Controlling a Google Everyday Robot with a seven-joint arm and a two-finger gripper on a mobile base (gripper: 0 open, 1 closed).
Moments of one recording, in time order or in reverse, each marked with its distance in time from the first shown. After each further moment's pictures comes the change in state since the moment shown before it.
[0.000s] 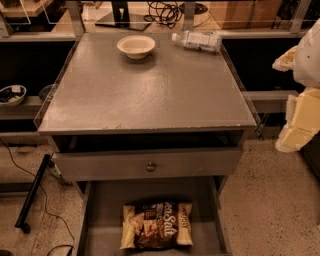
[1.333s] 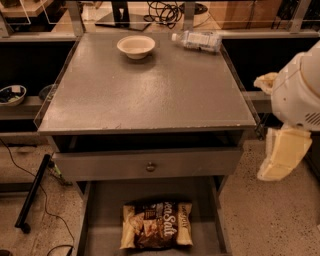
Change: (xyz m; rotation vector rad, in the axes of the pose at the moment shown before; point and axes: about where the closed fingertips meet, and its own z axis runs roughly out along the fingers) arm -0.019 0.038 0.027 0.079 -0.008 -0.106
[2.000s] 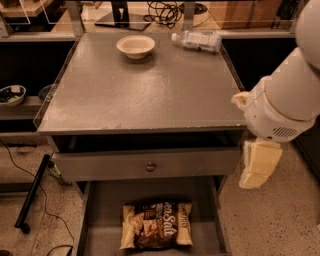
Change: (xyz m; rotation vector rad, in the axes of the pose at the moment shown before) arm -0.013 0.011 0.047 -0.069 -0.010 -0.058
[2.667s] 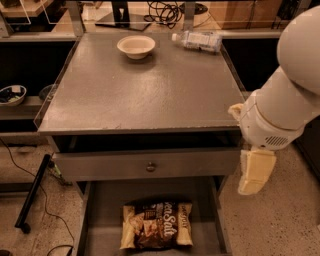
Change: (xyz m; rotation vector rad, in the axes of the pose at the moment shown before) arm 0.006 0.006 0.029 -0.048 0.029 -0.021
